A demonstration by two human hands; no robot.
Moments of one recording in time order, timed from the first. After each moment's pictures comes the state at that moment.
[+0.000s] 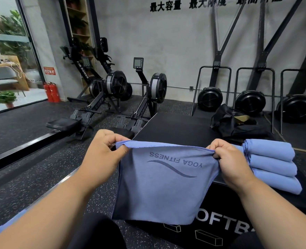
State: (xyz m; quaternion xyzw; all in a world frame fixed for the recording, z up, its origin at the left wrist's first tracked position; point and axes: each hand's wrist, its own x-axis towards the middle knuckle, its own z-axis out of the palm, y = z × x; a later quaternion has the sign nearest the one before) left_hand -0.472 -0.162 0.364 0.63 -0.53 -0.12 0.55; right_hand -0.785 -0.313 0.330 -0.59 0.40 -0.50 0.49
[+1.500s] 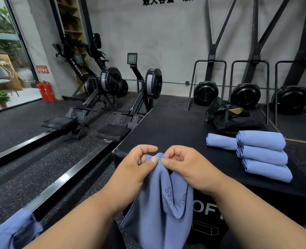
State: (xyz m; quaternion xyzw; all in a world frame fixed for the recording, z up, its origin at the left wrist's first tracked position) left_hand -0.563 -0.151 0.334 0.48 -0.50 -0.44 0.58; right_hand -0.746 -0.242 0.342 -0.71 0.27 -0.30 0.57
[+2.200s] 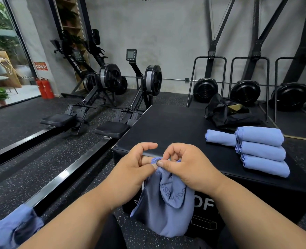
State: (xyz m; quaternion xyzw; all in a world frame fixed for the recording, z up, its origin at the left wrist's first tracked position) left_hand -0.554 -0.149 0.325 0.50 -0.55 -0.42 0.52; right_hand -0.747 -0.231 0.340 -0.78 0.33 -0.34 0.40
